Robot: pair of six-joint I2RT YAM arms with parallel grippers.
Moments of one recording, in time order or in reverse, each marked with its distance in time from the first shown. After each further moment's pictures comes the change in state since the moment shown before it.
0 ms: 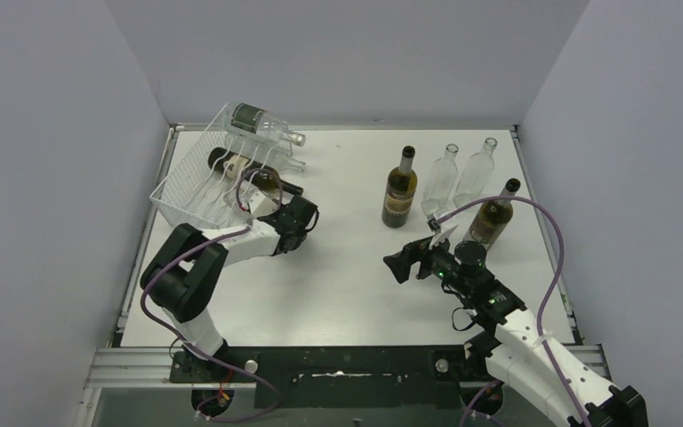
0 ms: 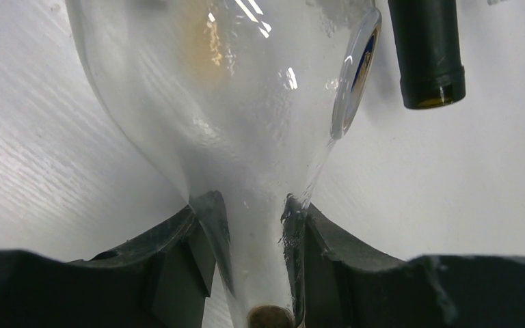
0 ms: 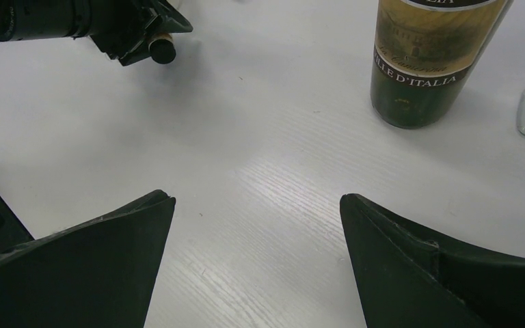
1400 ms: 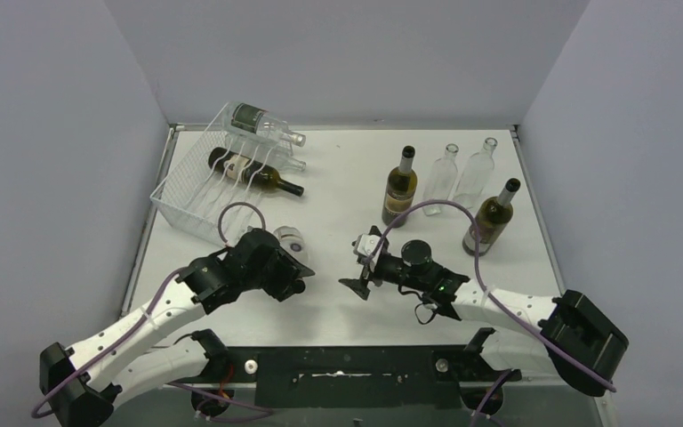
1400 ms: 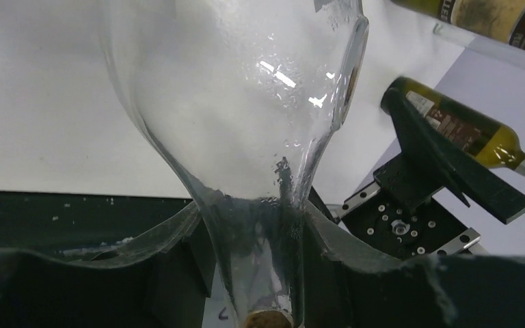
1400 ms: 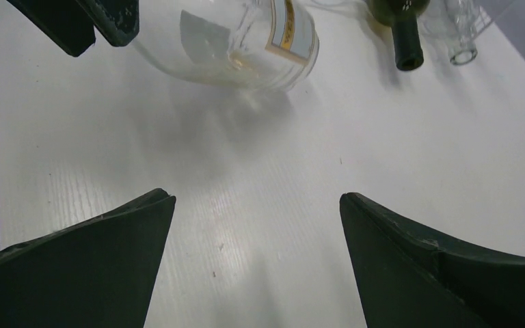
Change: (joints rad) left arm -0.208 -0.810 -0.150 -0.512 0.609 -0.206; right arm 0.328 0.487 0.047 0.463 -0.077 -0.494
